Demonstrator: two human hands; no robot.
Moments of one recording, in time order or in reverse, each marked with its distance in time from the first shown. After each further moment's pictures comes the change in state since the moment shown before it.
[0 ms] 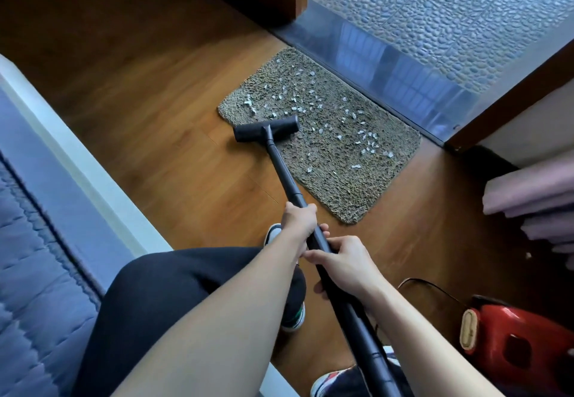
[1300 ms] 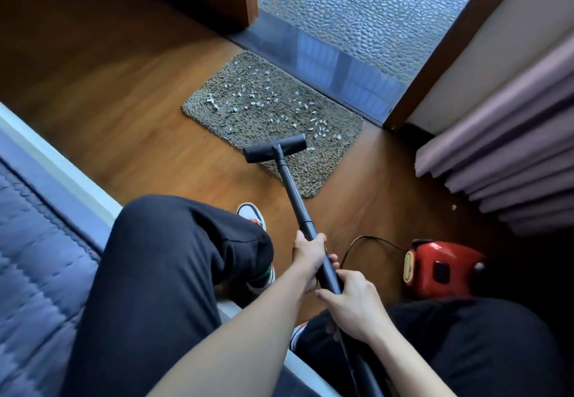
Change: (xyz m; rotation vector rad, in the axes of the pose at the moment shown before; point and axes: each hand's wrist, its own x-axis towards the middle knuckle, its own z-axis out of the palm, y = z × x) left_hand -0.138 -0.133 0.039 -0.047 -0.216 -0.009; right_hand -0.153 0.117 -0.019 -0.217 0.176 0.034
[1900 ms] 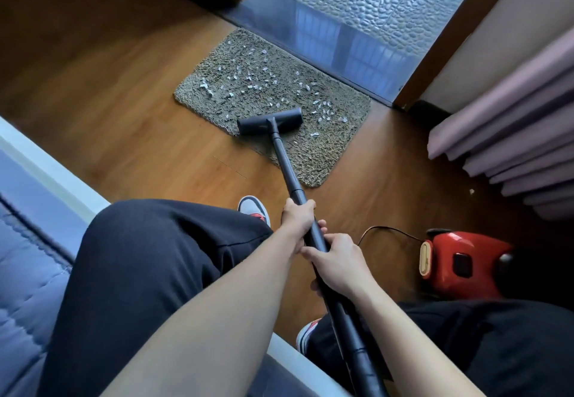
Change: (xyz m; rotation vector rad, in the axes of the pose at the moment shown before) left_hand 0.075 0.042 -0.013 0.080 0.043 0.011; right_hand 0.064 -0.041 0.016 0.236 -0.031 0.087
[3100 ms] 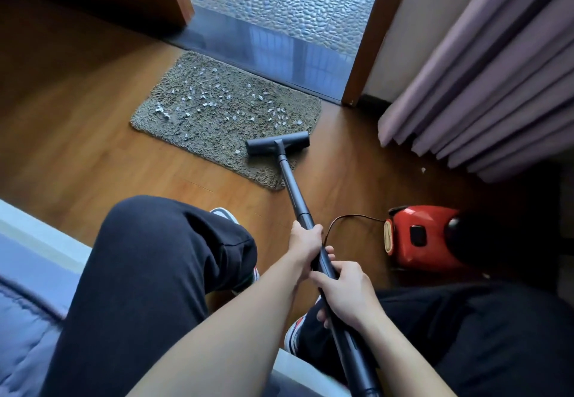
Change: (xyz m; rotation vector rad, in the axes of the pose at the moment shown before) left_hand -0.063 -0.061 0.064 0.218 -0.141 -0.005; right_hand -0.061 0.075 -0.043 0.183 0.085 0.078
